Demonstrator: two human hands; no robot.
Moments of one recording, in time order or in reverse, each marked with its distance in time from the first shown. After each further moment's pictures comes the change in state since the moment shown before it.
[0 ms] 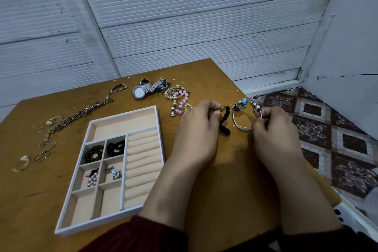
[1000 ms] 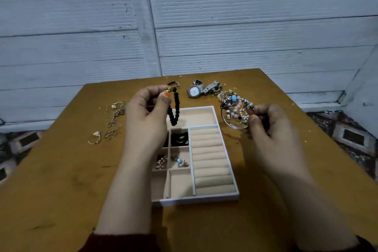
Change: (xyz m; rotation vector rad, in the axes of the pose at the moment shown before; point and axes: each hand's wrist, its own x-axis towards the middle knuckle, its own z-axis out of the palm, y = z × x) left_hand -0.032 -0.073 -0.153 -0.462 0.553 -0.131; right_hand -0.055 -0.089 0.059 0.288 -0.131 -0.291
